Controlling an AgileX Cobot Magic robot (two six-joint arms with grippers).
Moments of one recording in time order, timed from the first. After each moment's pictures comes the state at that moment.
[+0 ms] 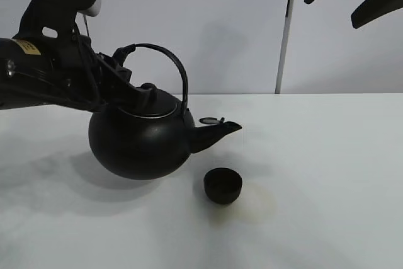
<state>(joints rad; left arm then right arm) -0.67 1.67 -0.63 -0.45 -0.65 0.51 0.18 1.44 -1.25 0.31 0.85 0.12</state>
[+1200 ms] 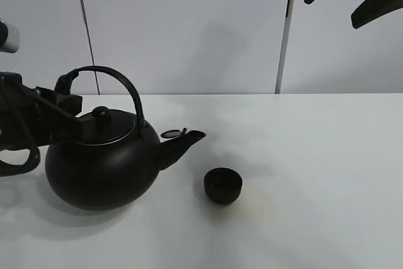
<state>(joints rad) -0.63 1.67 -0.35 -0.35 -0.99 0.17 0.18 1.44 -1.25 0.31 0.85 0.12</state>
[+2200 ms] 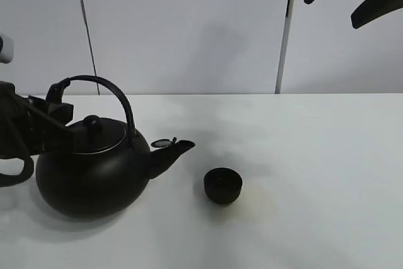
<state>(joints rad) -0.61 1.70 -0.32 -0.35 -1.01 0.18 0.18 1.44 -1.25 0.31 0.85 0.12</state>
